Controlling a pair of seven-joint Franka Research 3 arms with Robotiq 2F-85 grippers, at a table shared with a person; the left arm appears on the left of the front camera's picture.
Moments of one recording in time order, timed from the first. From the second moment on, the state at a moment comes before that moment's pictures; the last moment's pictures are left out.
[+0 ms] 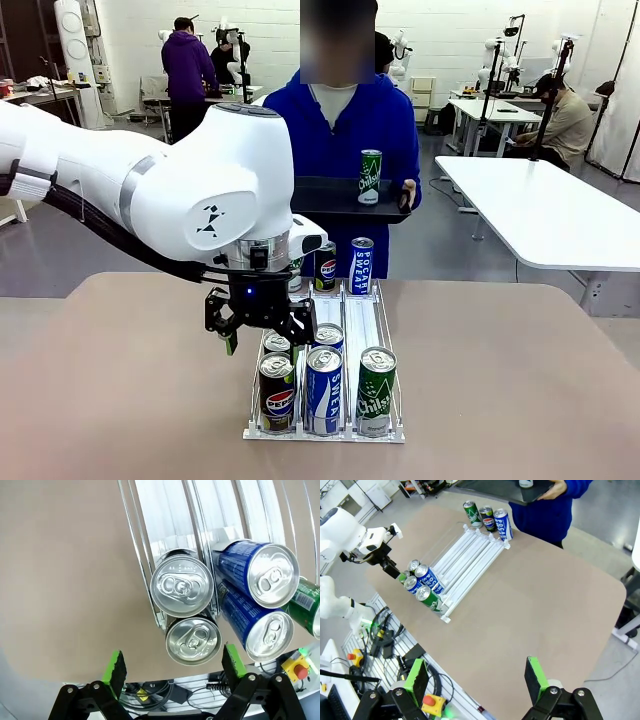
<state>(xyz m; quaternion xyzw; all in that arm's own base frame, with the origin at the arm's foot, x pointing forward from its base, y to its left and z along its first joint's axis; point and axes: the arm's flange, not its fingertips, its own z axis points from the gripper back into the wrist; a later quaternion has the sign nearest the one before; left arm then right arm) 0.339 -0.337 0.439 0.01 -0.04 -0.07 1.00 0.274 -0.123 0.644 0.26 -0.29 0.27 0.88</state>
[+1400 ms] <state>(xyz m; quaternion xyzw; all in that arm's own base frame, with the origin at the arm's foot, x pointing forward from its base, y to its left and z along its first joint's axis) 0.352 -0.346 0.418 -0.01 -0.02 -0.06 1.00 0.274 -0.123 0.644 0.26 -0.29 0.27 0.88</state>
